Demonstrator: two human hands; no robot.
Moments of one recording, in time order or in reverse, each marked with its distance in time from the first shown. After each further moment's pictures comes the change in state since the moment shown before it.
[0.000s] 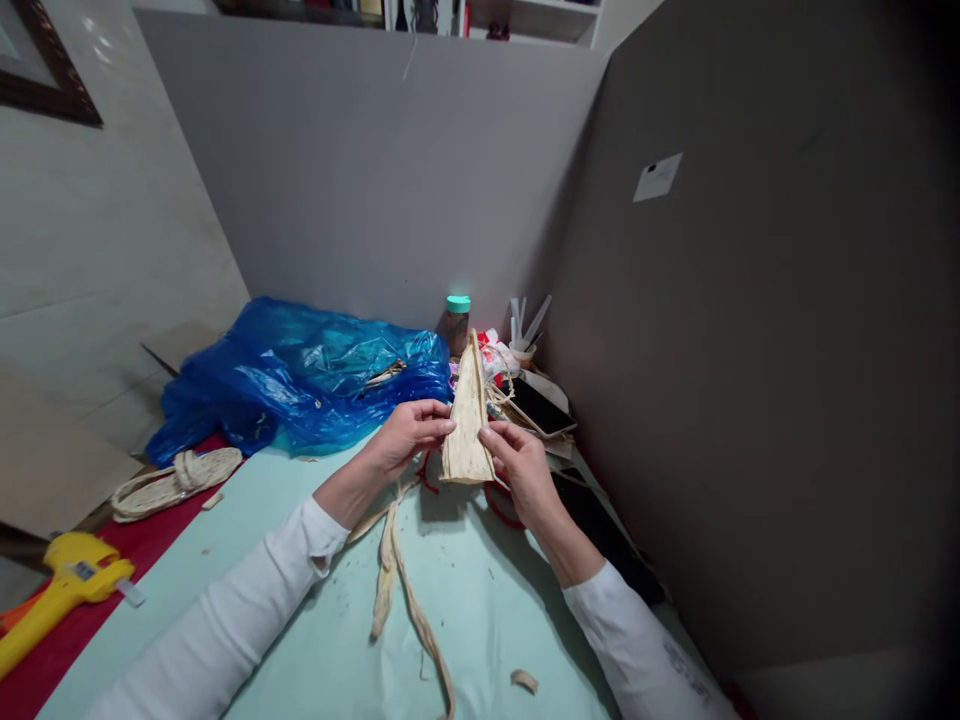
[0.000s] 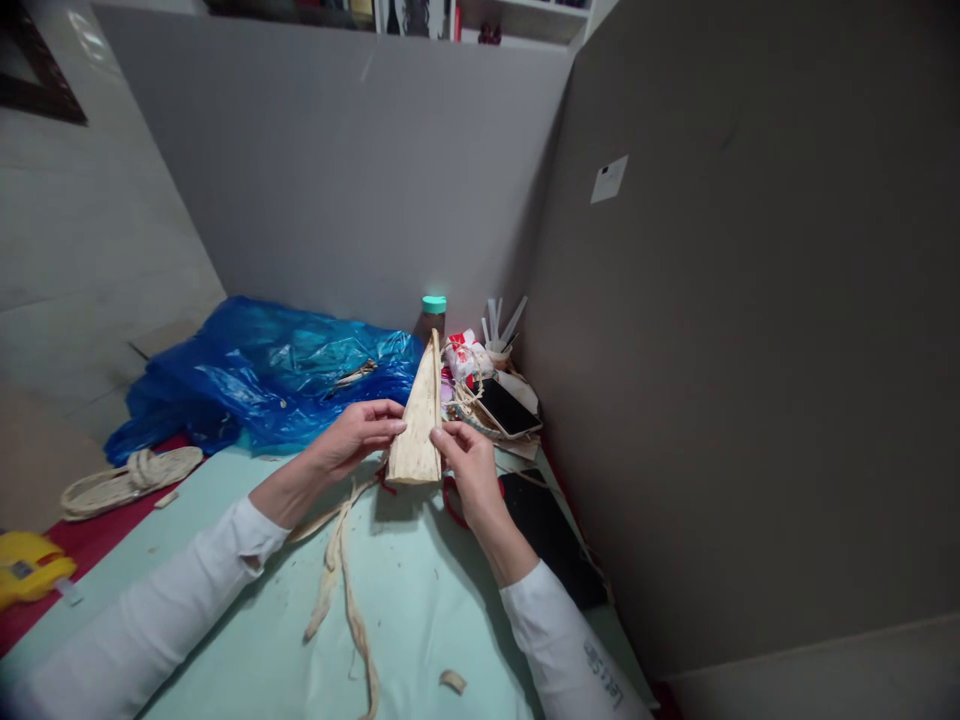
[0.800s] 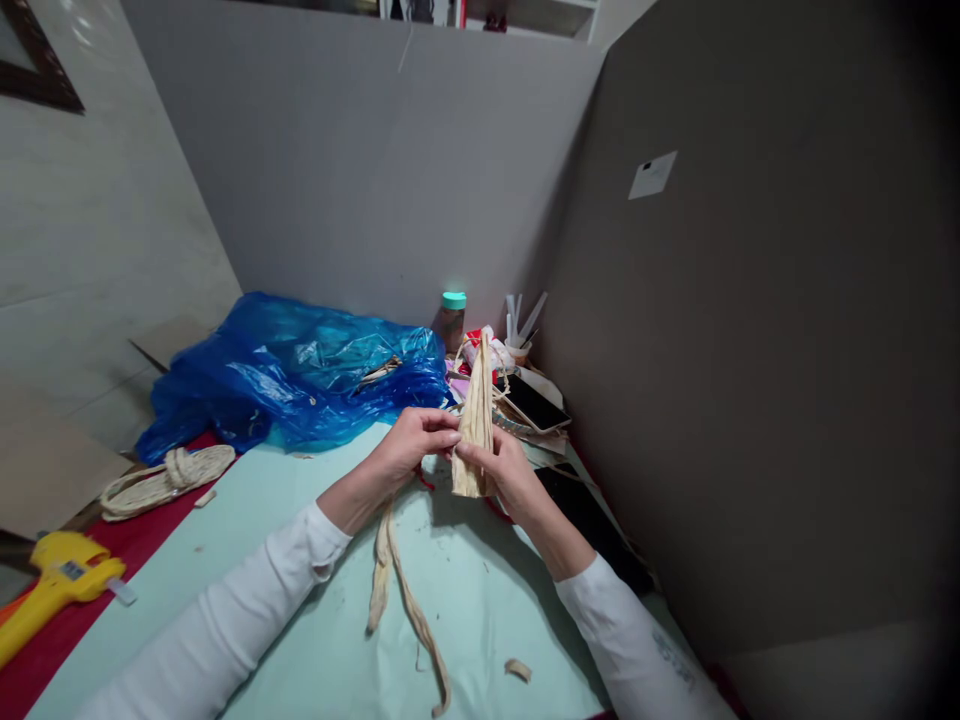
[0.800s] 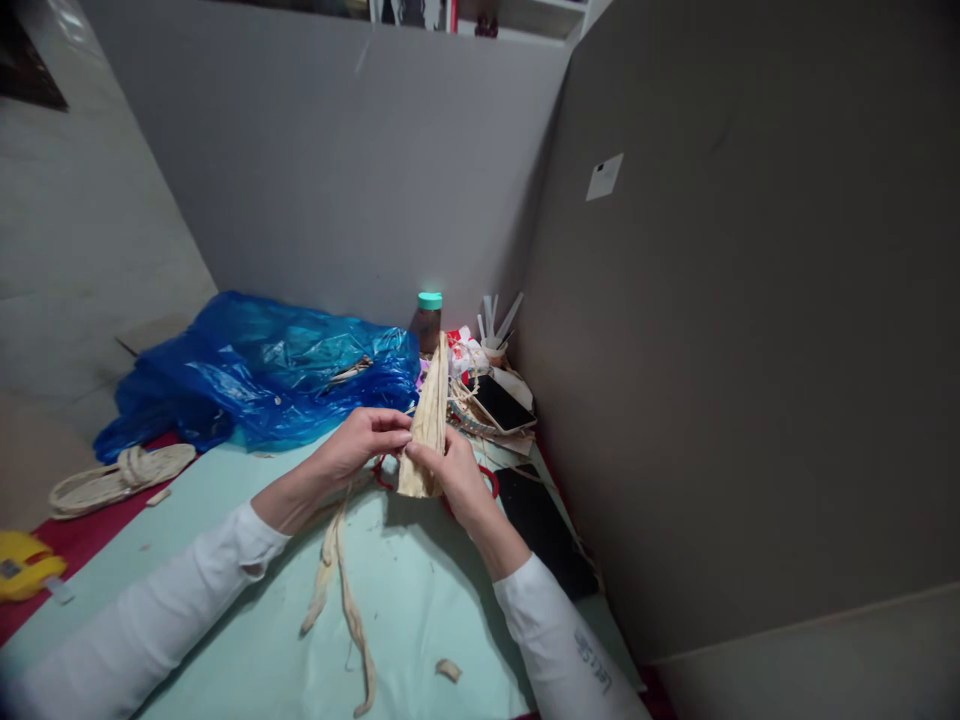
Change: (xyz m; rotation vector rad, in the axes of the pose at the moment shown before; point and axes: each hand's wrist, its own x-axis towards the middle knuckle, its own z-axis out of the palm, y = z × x) left_hand -0.002 -0.012 0.008 0.100 -0.072 0.075; right_hand -0.006 0.001 0.005 -0.093 -0.209 -0.019
